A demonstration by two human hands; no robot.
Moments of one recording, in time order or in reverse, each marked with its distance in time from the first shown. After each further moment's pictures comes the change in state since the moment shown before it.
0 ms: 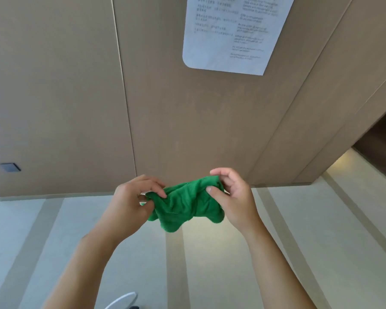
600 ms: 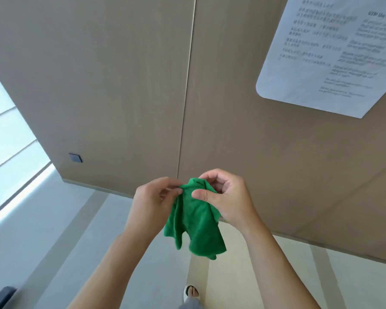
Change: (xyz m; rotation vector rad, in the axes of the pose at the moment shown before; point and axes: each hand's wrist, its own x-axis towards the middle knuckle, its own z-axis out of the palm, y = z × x) left_hand 0.138 -0.061 -0.039 0.100 0.426 -0.256; right_hand 0.215 -0.013 0.125 0.024 -0.453 -0.025
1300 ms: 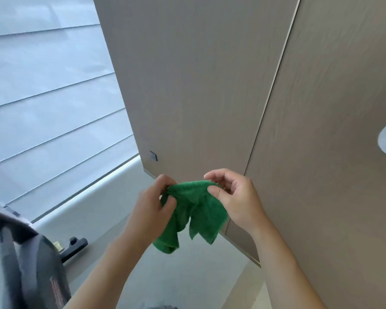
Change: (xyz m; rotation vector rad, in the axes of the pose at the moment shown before) left_hand 0.119 -0.008 0.001 0.310 0.360 -0.299; right_hand 0.230 0.015 0.000 -0.040 -0.476 -0.142
